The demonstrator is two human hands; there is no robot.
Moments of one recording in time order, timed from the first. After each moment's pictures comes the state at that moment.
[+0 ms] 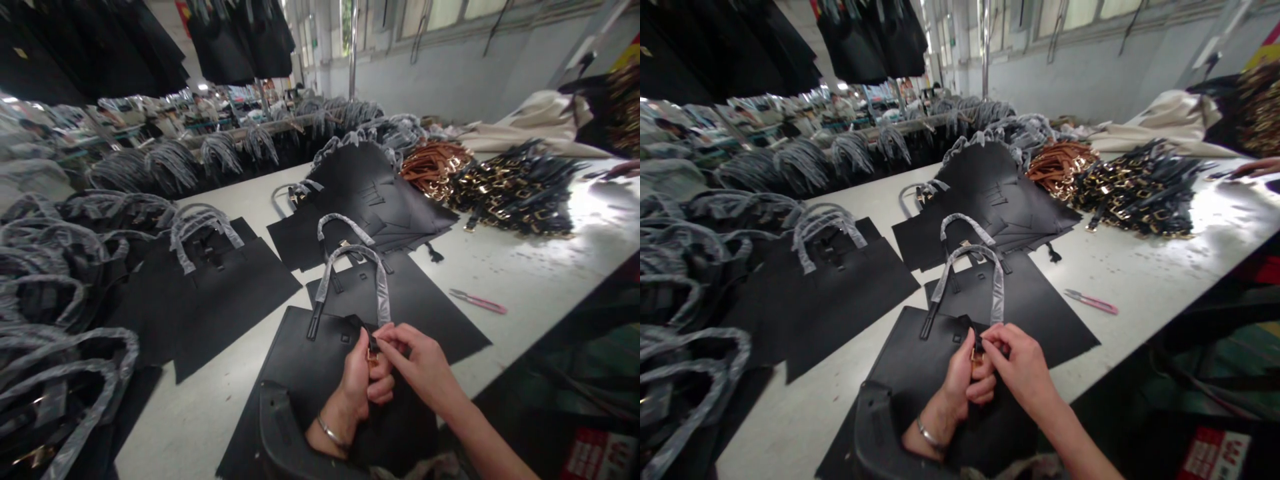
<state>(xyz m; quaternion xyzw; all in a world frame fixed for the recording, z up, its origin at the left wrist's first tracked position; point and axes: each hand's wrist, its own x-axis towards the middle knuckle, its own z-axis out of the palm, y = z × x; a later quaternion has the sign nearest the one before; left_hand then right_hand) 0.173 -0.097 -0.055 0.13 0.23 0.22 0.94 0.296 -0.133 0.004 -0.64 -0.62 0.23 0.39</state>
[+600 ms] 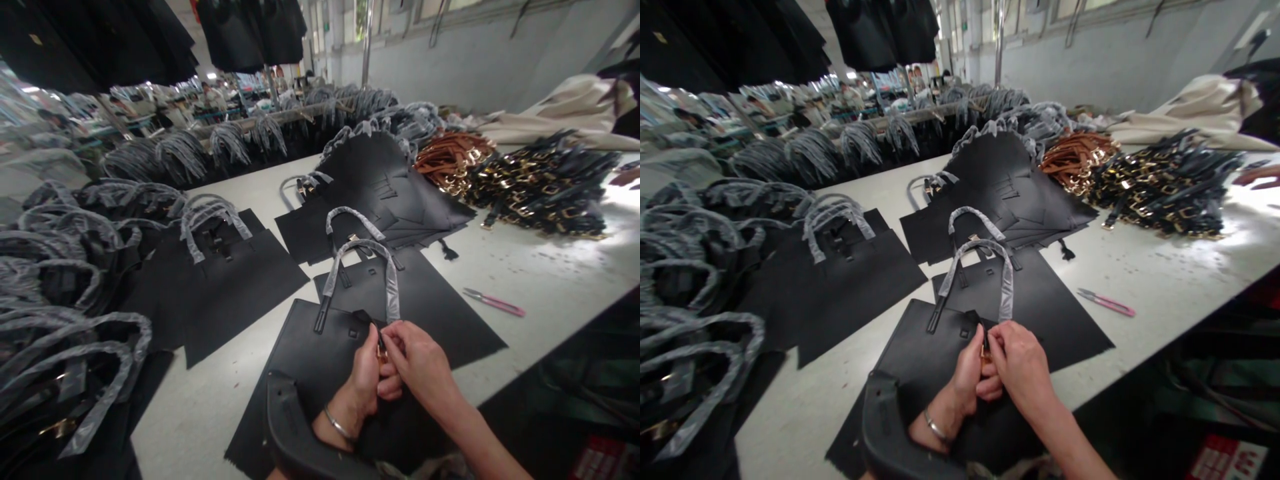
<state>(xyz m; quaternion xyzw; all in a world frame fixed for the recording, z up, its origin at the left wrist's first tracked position) 0.178 -0.099 -0.055 0.13 0.26 0.21 0.93 0.285 -0.126 -0.010 -0.67 -0.66 0.13 0.31</state>
